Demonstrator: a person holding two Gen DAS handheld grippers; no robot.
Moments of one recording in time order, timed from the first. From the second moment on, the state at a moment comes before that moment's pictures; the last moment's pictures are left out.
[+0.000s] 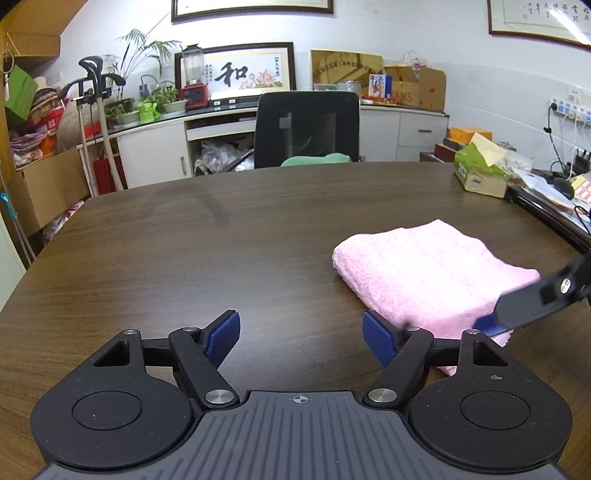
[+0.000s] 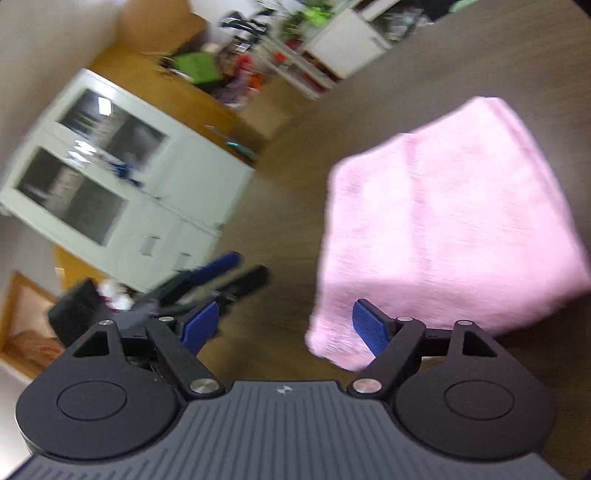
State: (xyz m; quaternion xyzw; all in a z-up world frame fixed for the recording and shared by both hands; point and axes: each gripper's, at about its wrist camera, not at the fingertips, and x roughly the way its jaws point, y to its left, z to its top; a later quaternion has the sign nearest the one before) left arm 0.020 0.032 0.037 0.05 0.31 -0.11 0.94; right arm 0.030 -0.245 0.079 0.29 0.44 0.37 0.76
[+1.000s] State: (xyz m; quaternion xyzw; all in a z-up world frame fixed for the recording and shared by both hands) left arm -0.007 0.006 0.025 0.04 0.28 -0.11 0.95; right arm -0.005 -0.270 0.104 0.19 0.26 0.16 0.93
